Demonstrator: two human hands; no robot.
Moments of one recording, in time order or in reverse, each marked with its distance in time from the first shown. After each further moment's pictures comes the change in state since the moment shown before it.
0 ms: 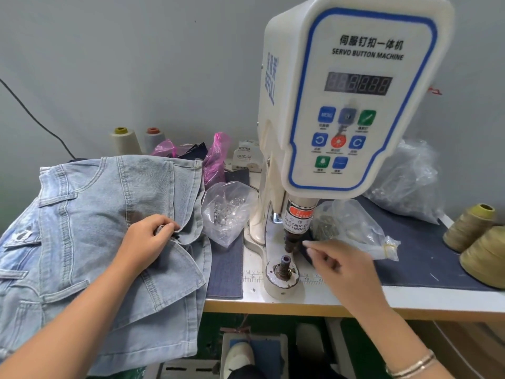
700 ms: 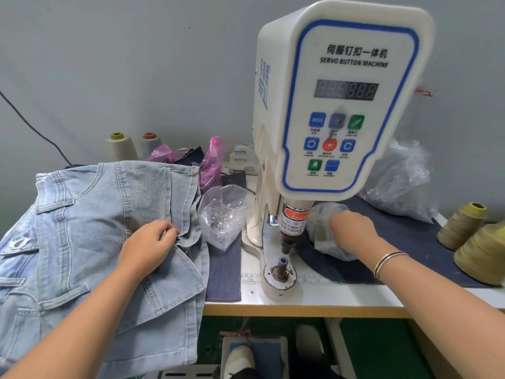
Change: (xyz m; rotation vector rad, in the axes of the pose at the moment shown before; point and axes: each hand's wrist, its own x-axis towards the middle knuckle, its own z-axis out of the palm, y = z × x) left_hand 0.007 0.004 0.008 0.290 -0.096 -0.120; right_hand 0.100 0.062 0.009 -0.924 -0.740 0.498
